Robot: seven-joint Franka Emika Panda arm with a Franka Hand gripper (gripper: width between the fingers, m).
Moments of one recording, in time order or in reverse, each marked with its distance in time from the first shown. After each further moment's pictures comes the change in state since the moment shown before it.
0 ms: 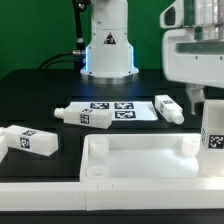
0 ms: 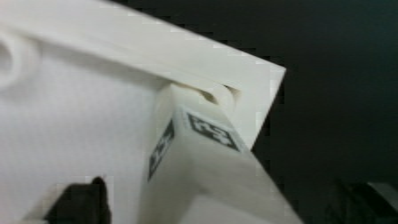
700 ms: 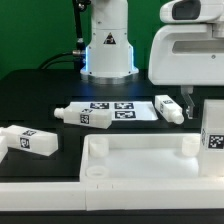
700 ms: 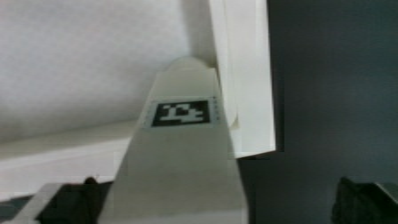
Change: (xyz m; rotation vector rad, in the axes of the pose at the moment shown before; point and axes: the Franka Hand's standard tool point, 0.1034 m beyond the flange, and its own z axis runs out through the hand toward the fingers) arm -0.004 -0.008 -0.004 -0.071 0.014 -0.779
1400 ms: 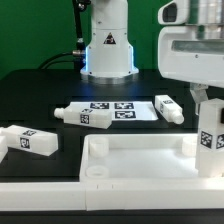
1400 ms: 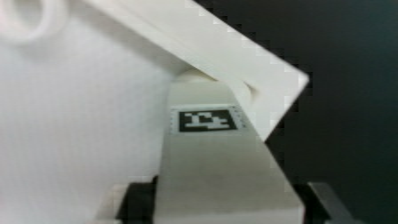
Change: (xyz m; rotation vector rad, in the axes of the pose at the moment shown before) arm -0.001 0.013 0.001 0.031 -0.012 0.893
